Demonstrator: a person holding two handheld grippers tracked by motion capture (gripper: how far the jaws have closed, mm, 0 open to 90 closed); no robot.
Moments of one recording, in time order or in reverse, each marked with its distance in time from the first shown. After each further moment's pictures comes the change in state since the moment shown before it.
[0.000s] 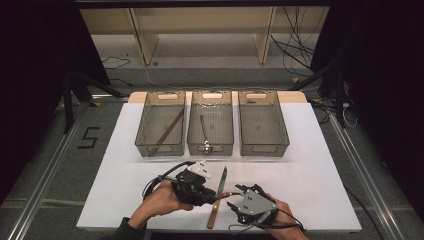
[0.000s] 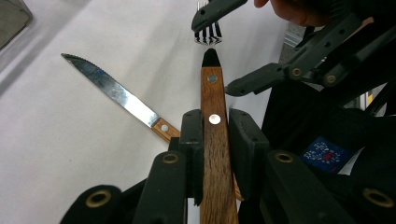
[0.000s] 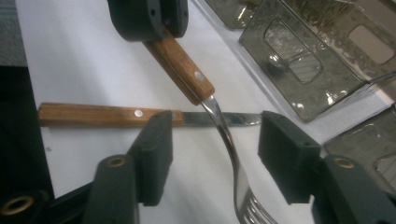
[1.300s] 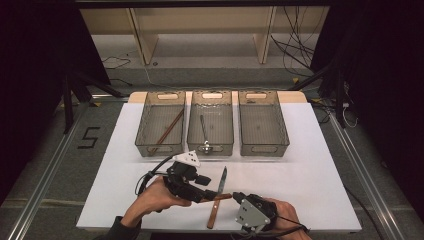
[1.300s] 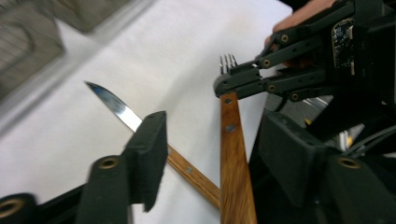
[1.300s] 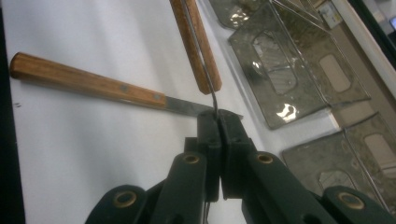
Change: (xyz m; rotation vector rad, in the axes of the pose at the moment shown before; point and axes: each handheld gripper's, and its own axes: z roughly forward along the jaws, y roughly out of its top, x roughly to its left) left arm 0.009 0.001 -0.029 -0.170 -0.019 -0.086; right arm 0.009 0.004 -0.007 0.050 -0.106 -0.243
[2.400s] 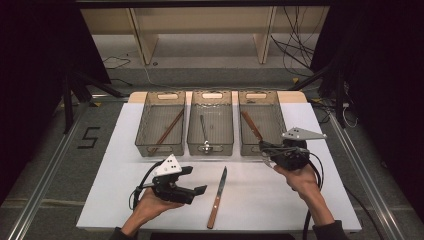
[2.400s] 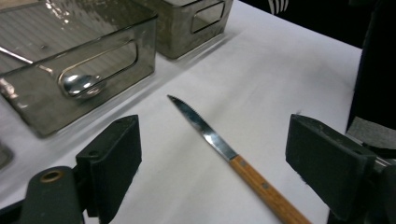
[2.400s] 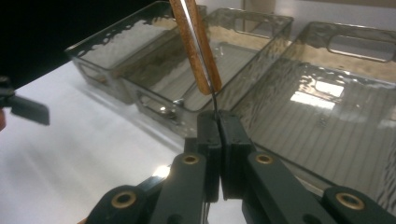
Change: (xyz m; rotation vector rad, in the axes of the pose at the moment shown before) left arm 0.020 -0.055 0.003 -0.251 0.235 -0.004; right arm -0.153 -0.031 -0.003 -0.097 0.066 0.869
